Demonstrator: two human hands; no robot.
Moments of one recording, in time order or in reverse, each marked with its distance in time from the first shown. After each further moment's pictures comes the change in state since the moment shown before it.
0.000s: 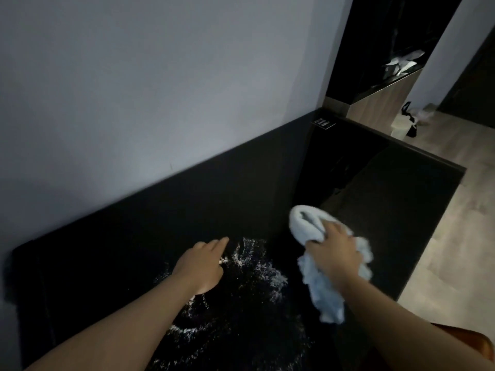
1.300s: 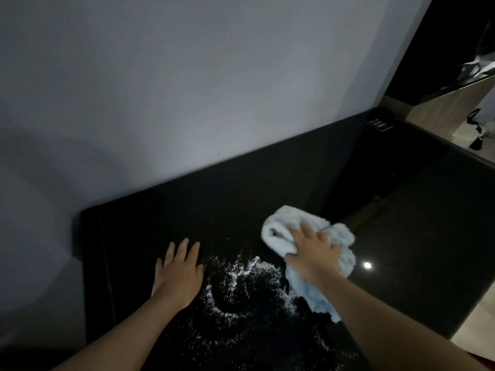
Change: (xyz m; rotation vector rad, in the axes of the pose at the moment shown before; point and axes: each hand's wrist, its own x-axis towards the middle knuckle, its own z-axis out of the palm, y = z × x) left_hand -0.055 -0.094 0.048 -0.079 0.114 -0.447; right_hand -0.028 -0.080 0.064 -0.485 -0.321 -0.460
